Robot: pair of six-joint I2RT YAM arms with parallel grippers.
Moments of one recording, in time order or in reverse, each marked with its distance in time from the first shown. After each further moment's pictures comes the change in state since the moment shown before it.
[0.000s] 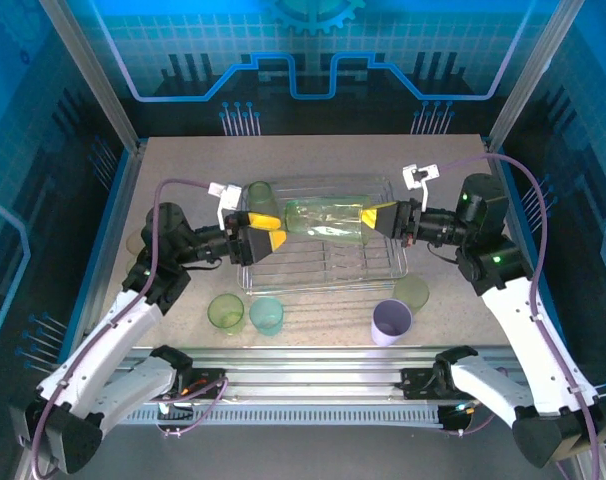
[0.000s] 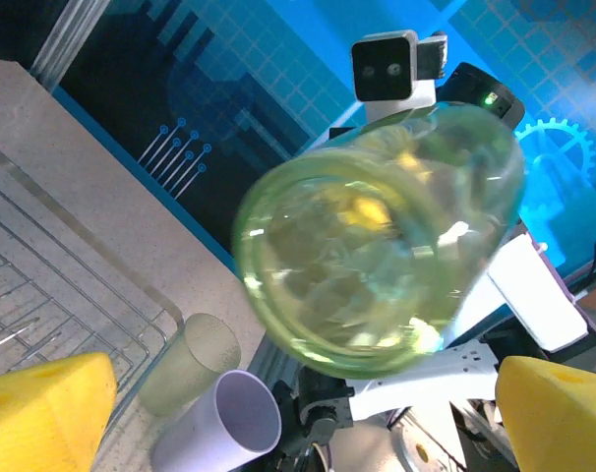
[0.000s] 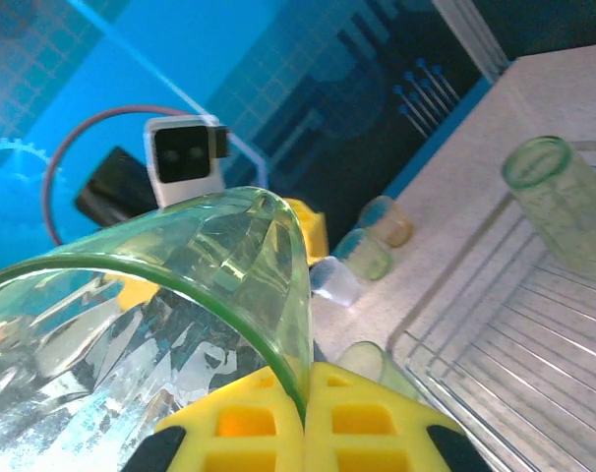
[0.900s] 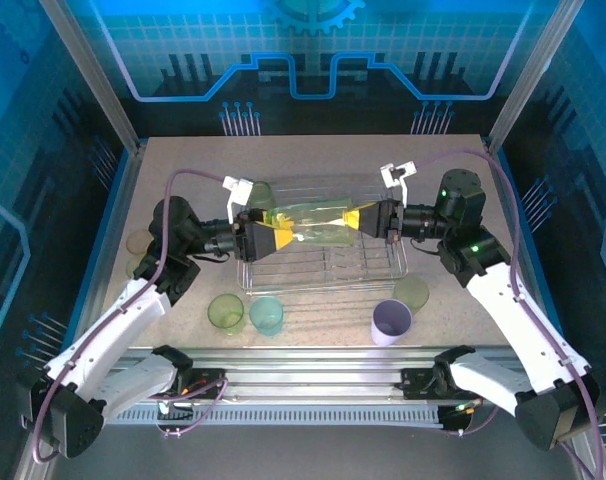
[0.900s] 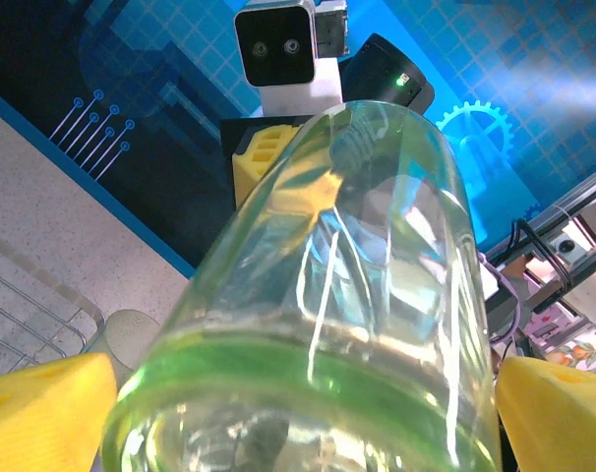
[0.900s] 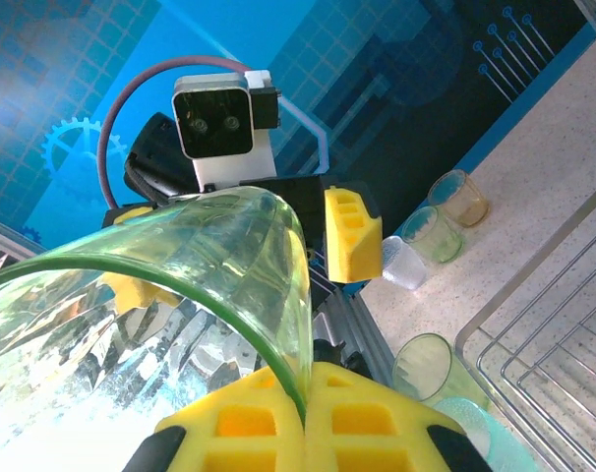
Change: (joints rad) left arm -0.042 0.086 0.032 0.150 0.098 -0.125; right arm 0.090 0.098 -0.031 0.162 -0.048 0.105
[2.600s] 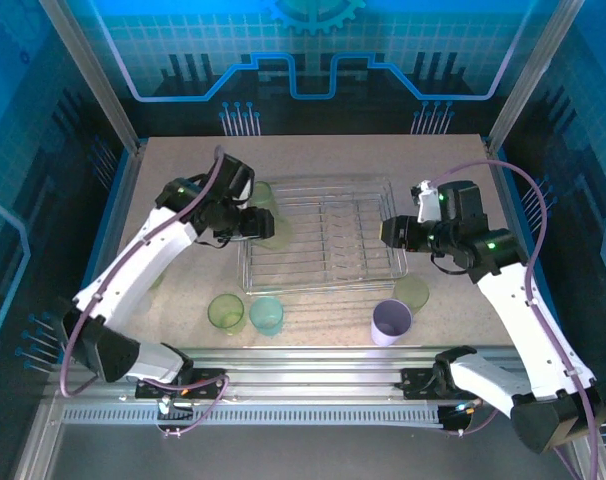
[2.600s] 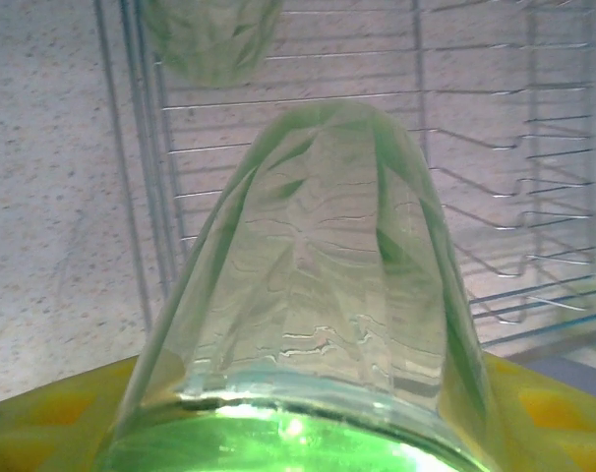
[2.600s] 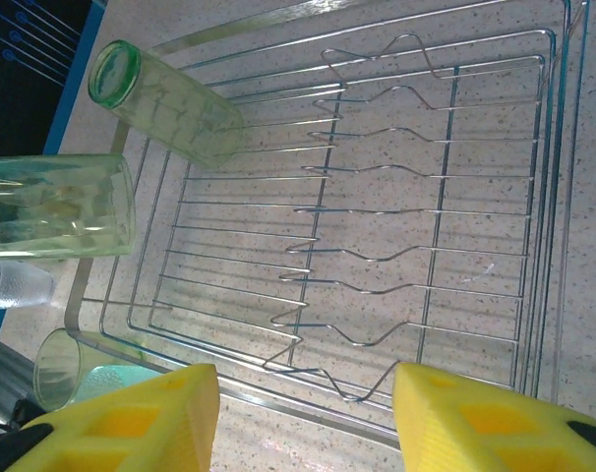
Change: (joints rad) left arm -0.056 0.468 0.694 -1.508 -0.964 0.370; right arm -0.077 -0.018 0.098 -0.756 0.724 -0.371
